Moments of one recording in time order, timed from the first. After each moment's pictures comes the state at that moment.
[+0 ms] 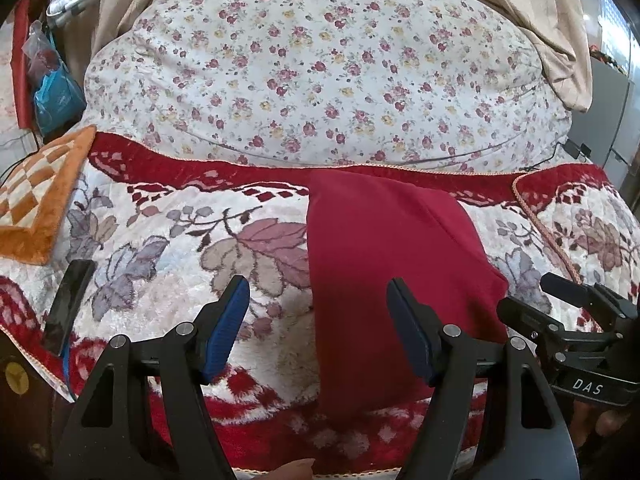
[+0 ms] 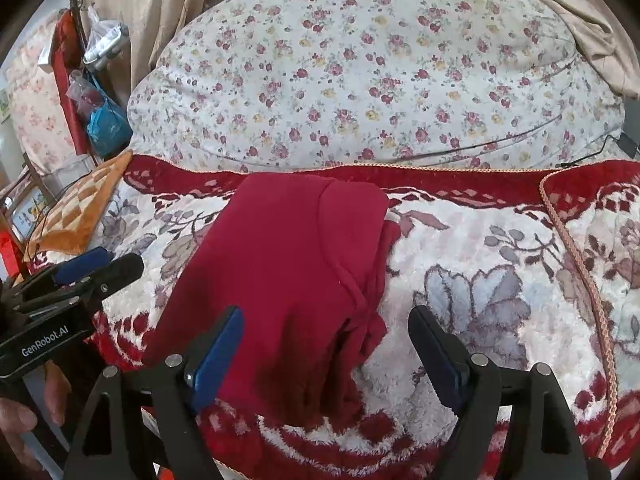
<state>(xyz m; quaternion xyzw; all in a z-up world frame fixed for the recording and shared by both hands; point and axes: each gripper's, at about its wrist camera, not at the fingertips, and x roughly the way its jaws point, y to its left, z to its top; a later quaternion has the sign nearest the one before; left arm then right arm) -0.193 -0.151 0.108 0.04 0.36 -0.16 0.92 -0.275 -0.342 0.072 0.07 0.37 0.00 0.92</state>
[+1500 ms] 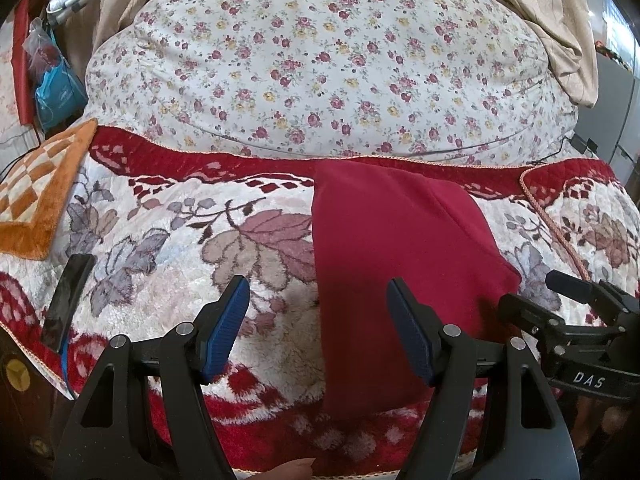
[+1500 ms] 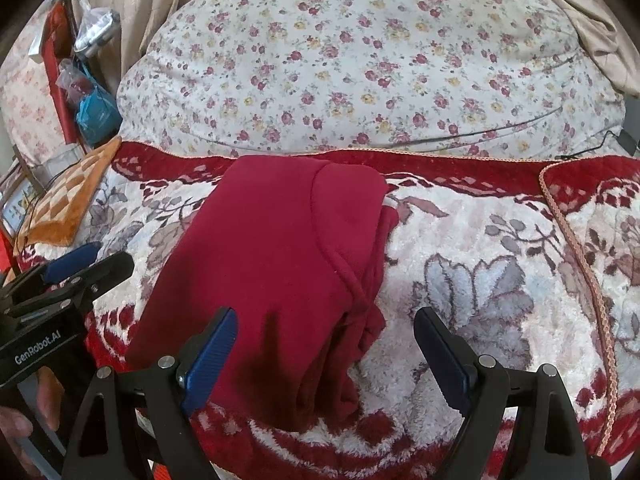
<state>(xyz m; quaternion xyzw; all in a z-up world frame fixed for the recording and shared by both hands) -0.188 -0.152 0.097 0.04 0.37 -0.15 0.92 -0.263 -0.345 0.060 0.07 0.40 -0.01 0.92</state>
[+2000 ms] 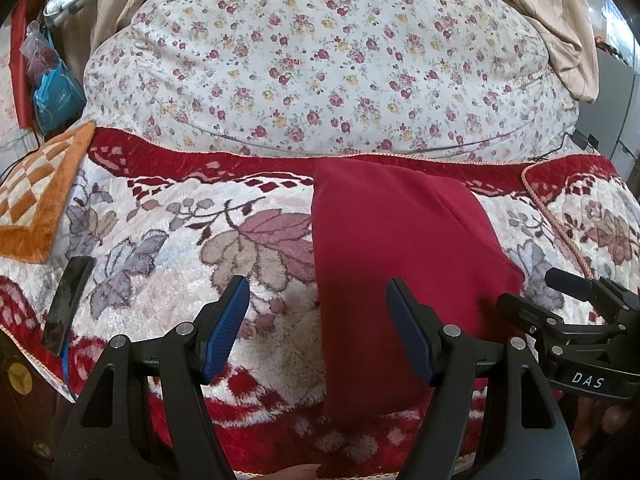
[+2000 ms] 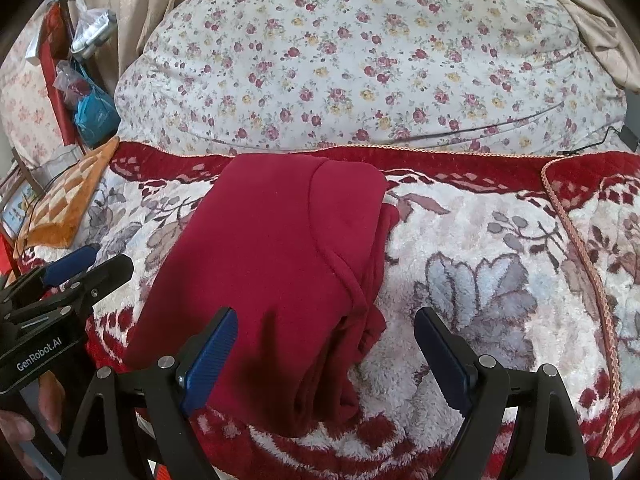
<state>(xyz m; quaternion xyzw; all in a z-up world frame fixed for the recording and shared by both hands) -0.184 -0.152 0.093 0.05 0.37 -0.15 0.91 -0.258 -0.347 0.058 0.07 0.40 -0.01 0.91</state>
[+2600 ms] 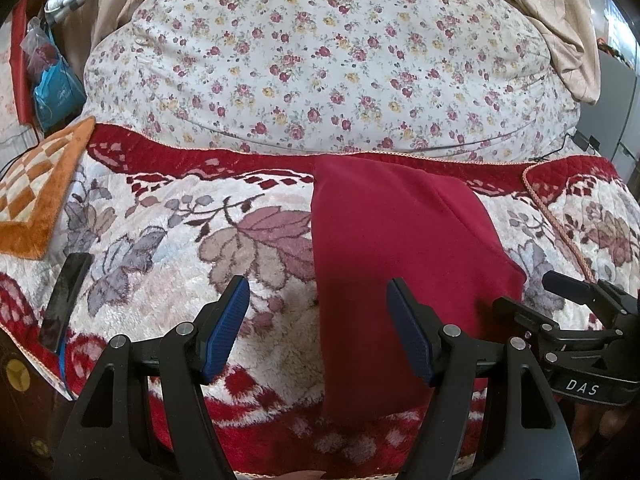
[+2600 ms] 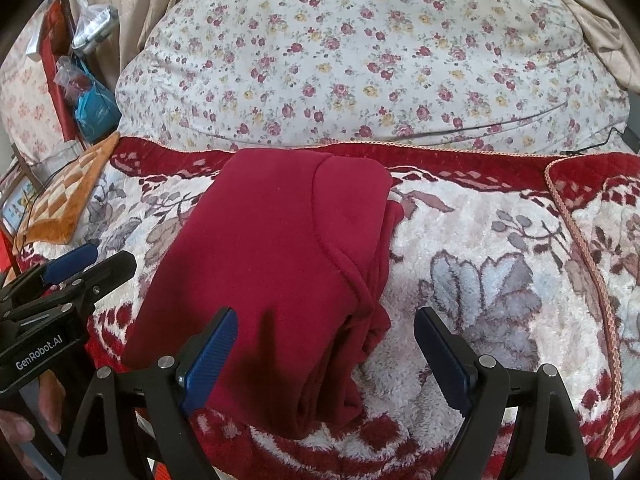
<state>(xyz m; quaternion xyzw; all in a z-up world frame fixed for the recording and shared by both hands) -0.182 -0.152 0.092 0.05 0.38 -0.15 0.91 -0.256 -0.340 0.055 0.07 0.41 -0.01 0.91</state>
